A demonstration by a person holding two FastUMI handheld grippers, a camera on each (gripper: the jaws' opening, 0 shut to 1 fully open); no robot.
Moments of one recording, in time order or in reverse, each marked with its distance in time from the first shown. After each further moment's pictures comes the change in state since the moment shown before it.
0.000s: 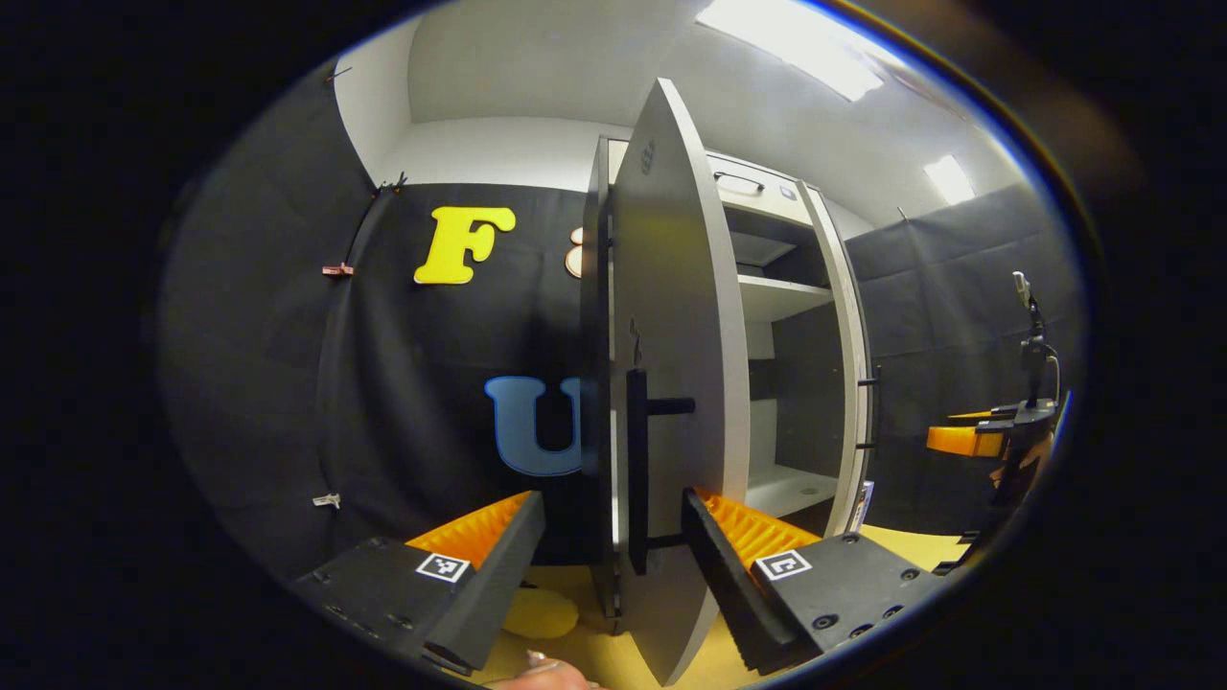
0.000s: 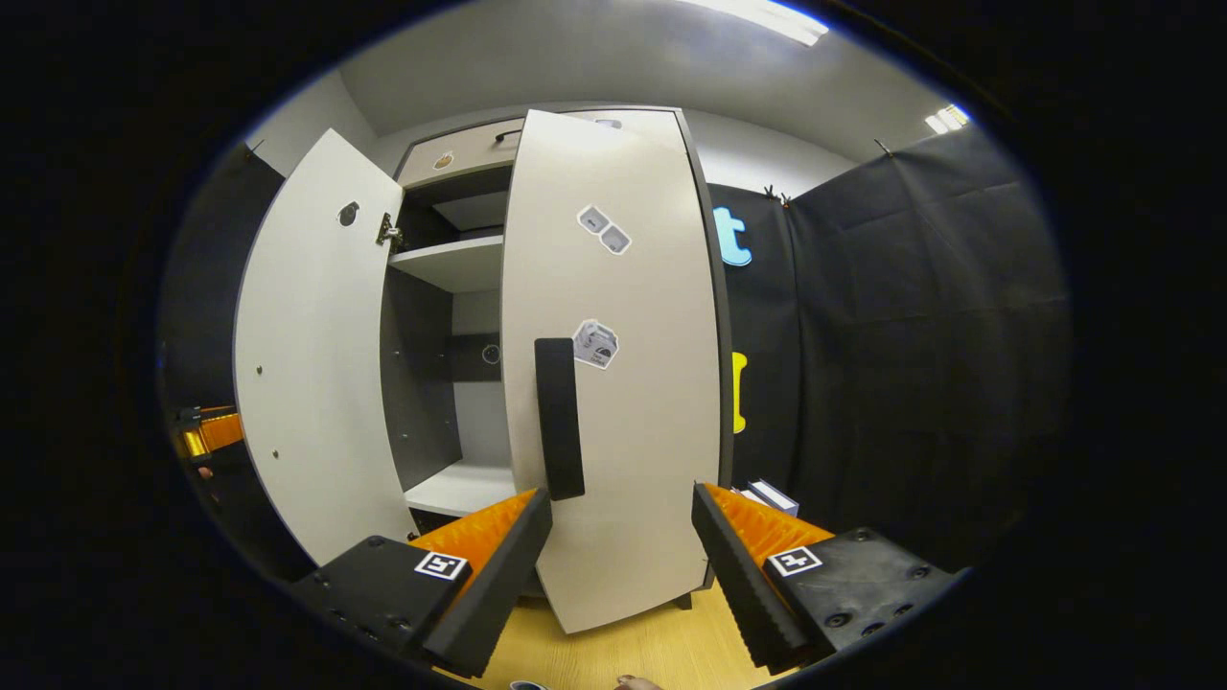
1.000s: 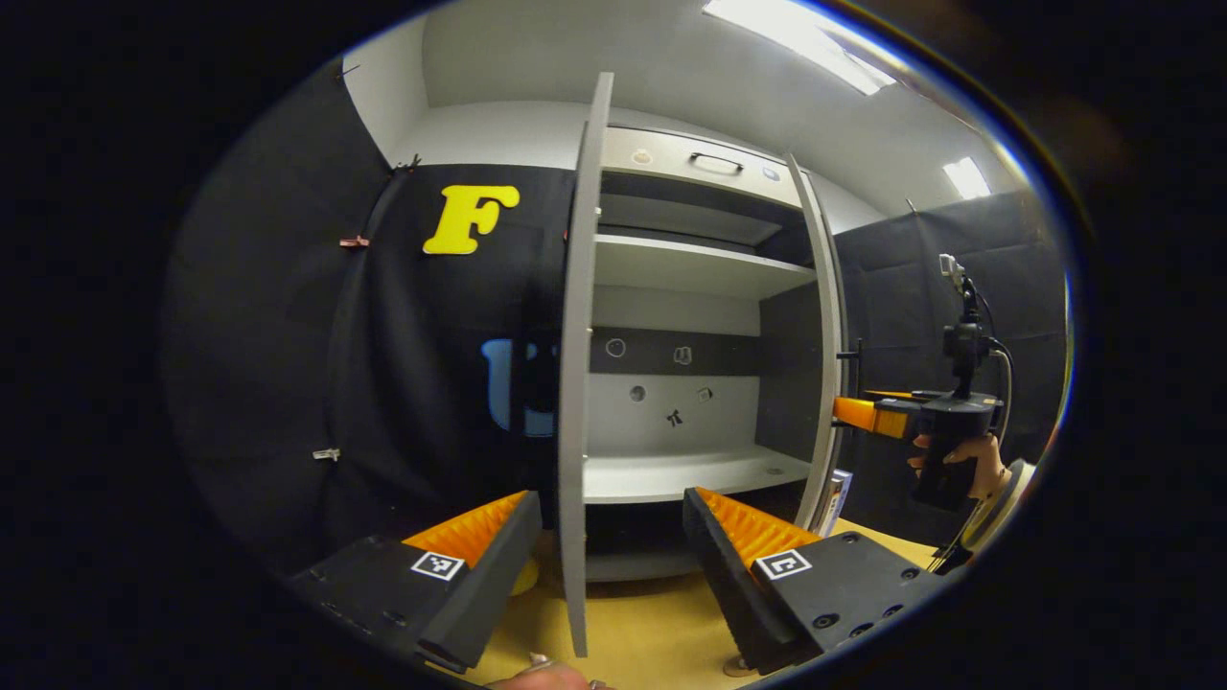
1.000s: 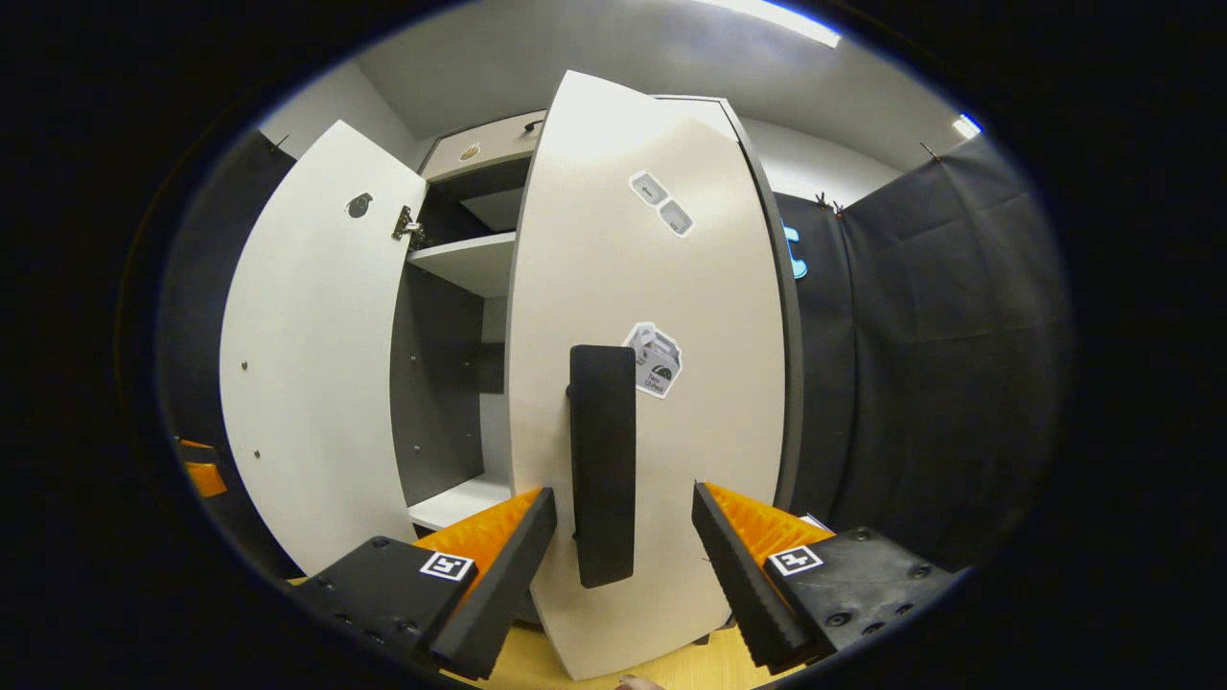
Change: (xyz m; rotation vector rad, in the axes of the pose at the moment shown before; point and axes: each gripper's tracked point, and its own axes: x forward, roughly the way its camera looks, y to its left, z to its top) left arm -0.071 -0.055 -0.033 -0.063 0.067 0.101; right arm 0.074 0.026 0.006 -0.038 -0.047 0.149
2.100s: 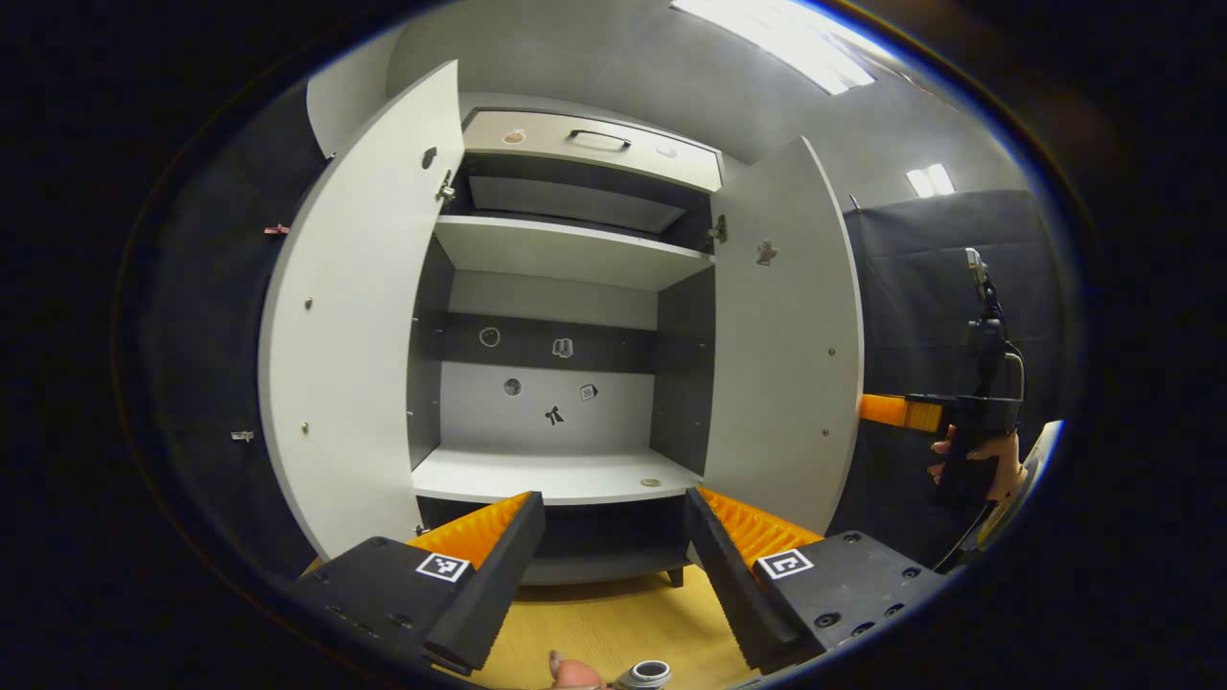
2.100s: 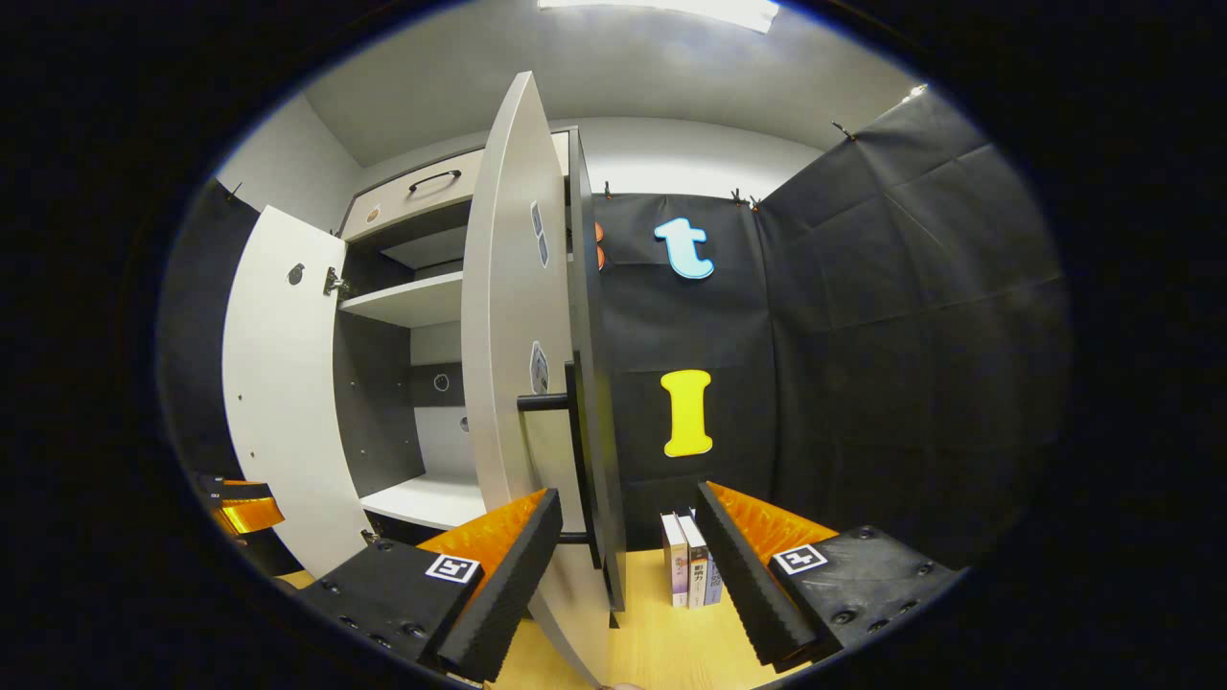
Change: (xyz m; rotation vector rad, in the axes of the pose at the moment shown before) left arm 0.046 -0.201 -0.015 -0.035 0.004 -0.188; right arm -0.089 -0.188 0.023 0.095 -0.018 -0.090
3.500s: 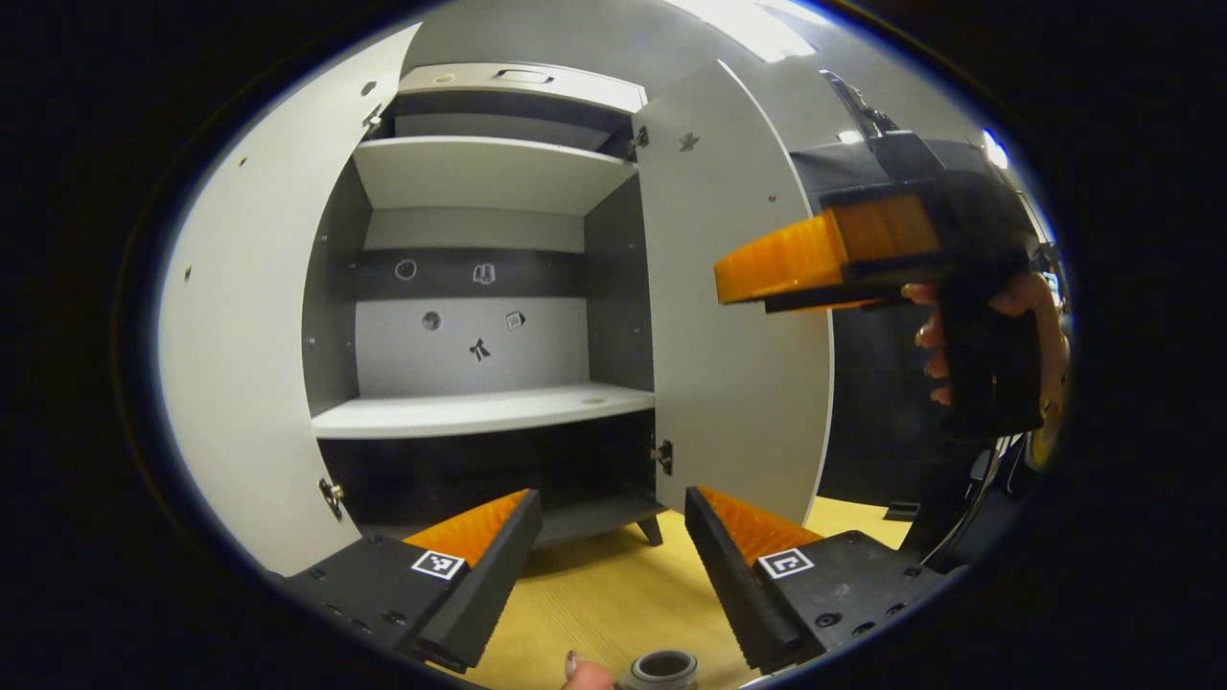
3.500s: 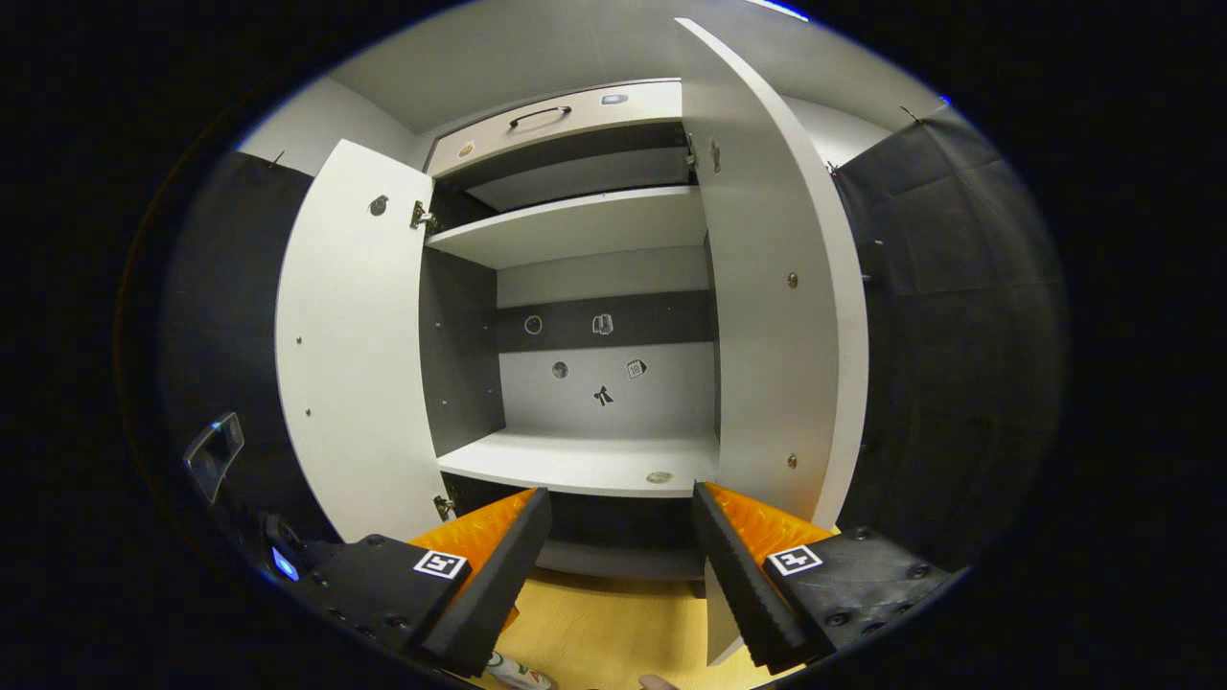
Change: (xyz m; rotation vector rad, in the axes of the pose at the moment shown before) left arm 0.059 -0.055 -0.117 0.138 0.073 -0.258; right arm -0.008 0.134 -0.066 -0.006 0.127 0.167
